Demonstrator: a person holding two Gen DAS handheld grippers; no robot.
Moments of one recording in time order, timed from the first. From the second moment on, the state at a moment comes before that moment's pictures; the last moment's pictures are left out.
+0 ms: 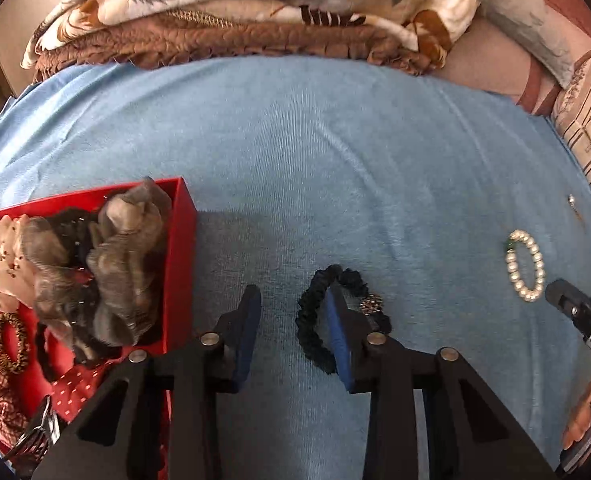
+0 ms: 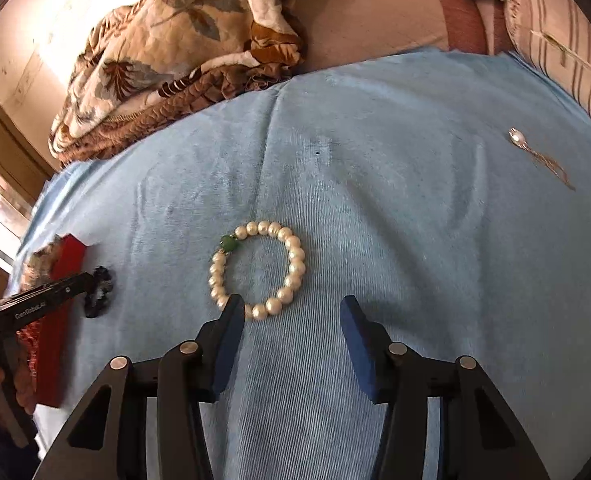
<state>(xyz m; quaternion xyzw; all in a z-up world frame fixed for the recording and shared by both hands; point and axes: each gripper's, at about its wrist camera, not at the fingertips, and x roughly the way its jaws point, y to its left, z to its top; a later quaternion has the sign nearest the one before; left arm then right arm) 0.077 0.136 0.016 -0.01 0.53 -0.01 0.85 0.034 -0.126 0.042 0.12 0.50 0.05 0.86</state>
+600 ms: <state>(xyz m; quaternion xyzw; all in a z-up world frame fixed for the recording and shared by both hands) 0.076 0.116 0.013 0.05 0.51 -0.02 0.86 0.050 -0.106 0.038 0.04 0.48 0.03 0.88</state>
